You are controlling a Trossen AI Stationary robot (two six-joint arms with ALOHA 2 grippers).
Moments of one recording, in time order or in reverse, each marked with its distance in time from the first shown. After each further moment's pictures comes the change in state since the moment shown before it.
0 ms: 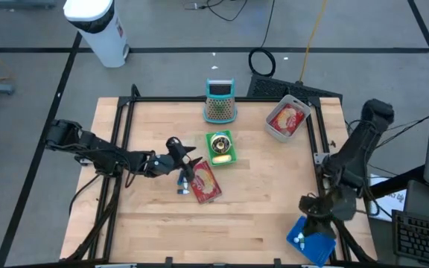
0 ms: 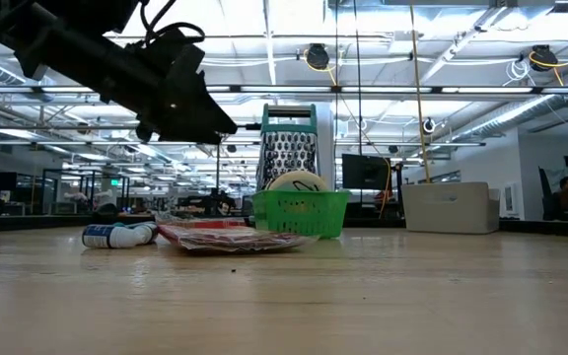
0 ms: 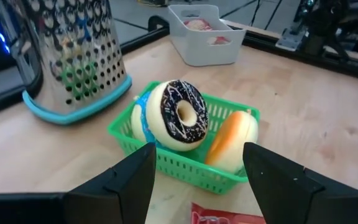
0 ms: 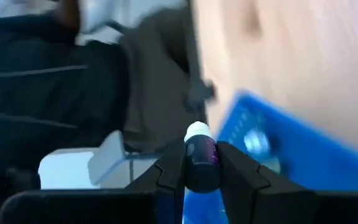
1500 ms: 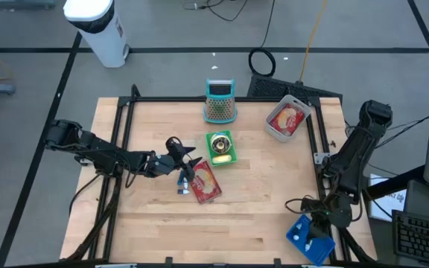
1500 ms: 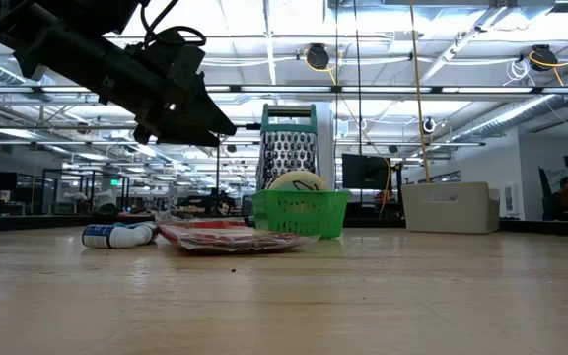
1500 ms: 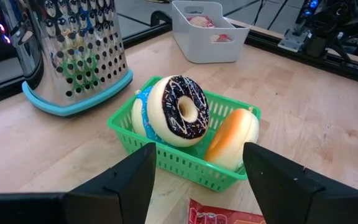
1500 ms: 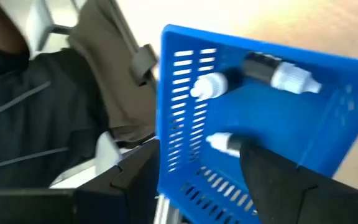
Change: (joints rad) left arm 0.000 0.001 0.000 -0.015 -0.001 -0.045; right arm 0.075 0.088 -0.102 0.049 -0.062 0.447
